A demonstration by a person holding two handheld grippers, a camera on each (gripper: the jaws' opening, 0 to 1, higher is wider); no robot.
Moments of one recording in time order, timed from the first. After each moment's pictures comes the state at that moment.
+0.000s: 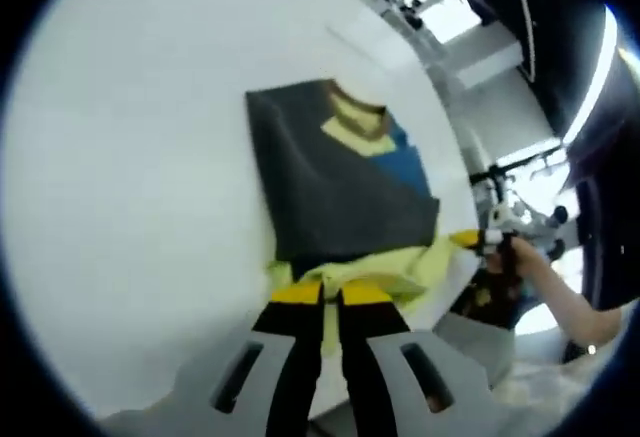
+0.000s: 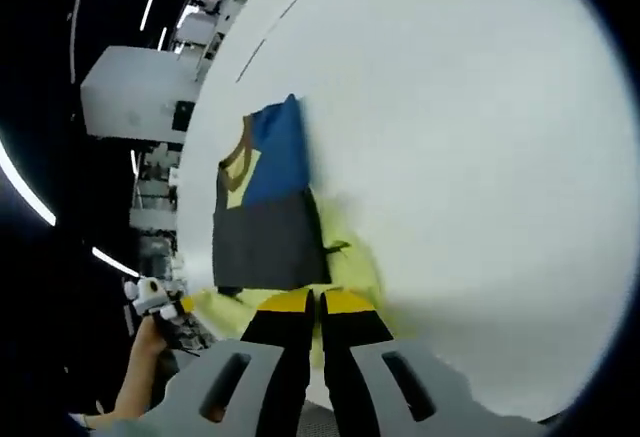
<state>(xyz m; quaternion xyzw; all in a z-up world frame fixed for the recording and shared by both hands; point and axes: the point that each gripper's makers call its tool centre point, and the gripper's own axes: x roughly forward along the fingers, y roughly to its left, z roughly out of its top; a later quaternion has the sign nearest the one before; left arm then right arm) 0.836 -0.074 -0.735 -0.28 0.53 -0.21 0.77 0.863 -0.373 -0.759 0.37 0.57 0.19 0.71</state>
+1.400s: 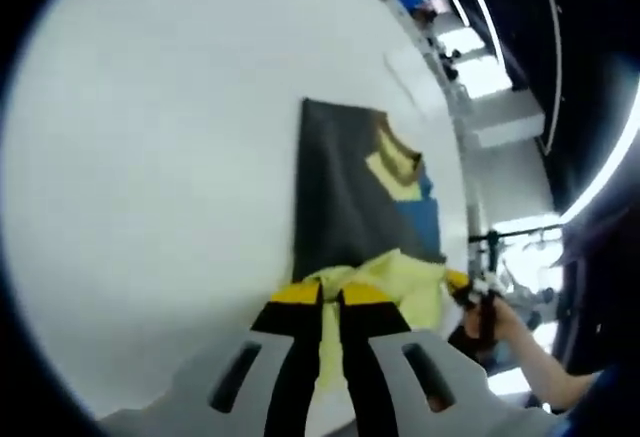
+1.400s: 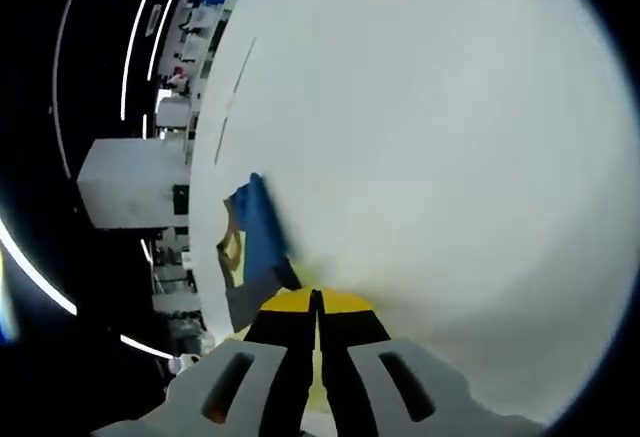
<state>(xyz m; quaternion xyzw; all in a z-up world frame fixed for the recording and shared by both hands) 0.856 -0.077 -0.749 -0.38 0.51 -0.14 0.76 0.901 -0.391 -0.773 0.49 0.49 0.09 0.72</state>
